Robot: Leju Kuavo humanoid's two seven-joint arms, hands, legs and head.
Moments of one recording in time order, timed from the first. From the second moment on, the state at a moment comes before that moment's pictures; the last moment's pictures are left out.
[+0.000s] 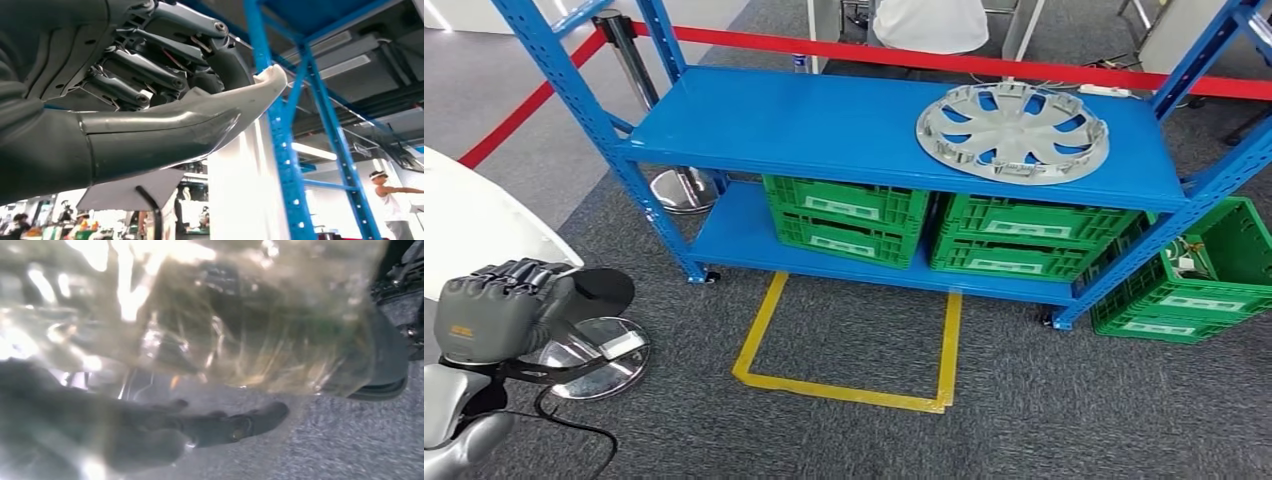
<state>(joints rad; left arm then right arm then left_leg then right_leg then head) 0.05 0.51 -0.24 -1.72 -1.22 0.65 0.03 -0.06 -0.06 -1.50 -0.01 1.41 0.02 -0.02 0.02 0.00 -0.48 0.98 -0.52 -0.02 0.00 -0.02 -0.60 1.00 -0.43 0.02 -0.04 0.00</state>
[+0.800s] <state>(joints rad) 0.16 0.51 -0.19 -1.75 -1.20 0.65 0.07 -0.04 -0.06 -1.50 -0.01 1.41 0.02 -0.02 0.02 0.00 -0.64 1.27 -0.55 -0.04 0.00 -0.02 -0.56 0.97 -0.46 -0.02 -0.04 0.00</state>
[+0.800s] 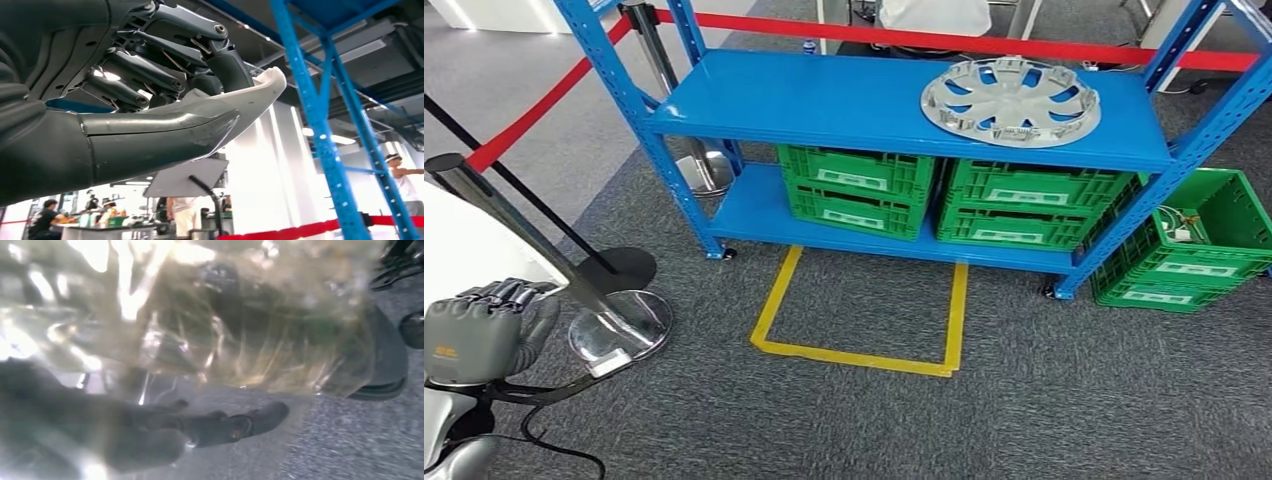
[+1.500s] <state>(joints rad) 0.15 0.51 -0.19 -1.76 -1.19 0.65 0.07 -0.04 -0.06 -1.50 -0.01 1.38 0.01 -0.02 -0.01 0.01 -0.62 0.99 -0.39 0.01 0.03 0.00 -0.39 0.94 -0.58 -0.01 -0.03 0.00</state>
